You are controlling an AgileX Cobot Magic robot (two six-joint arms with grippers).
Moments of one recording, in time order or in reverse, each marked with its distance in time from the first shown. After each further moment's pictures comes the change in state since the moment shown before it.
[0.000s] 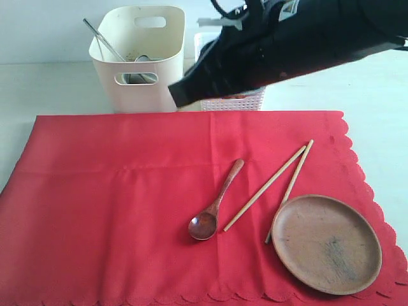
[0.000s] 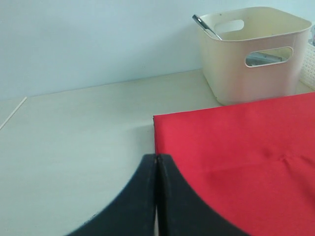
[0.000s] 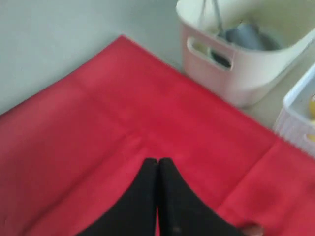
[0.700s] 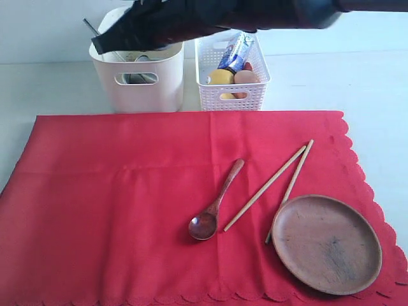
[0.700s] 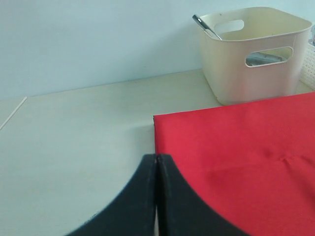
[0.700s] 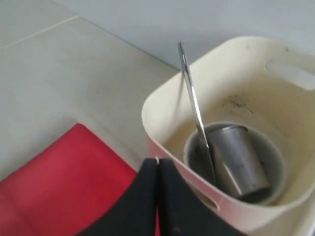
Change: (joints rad) left arm 0.000 0.000 0.000 0.000 0.000 0.000; right arm 0.000 0.517 -0.488 0.012 -0.260 -0.044
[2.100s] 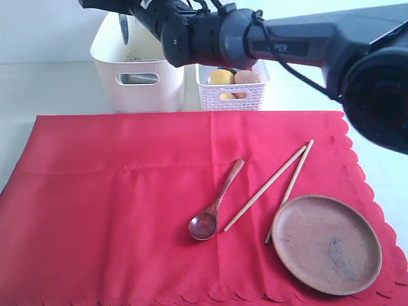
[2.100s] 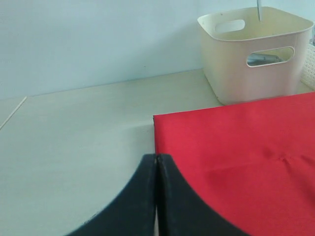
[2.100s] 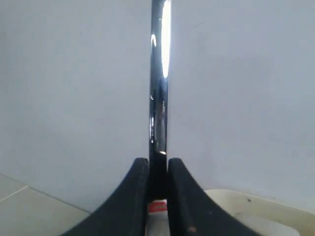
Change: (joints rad) left arm 0.000 0.000 0.000 0.000 0.000 0.000; right arm -0.005 0.397 -0.383 -0.168 -0.605 0.280
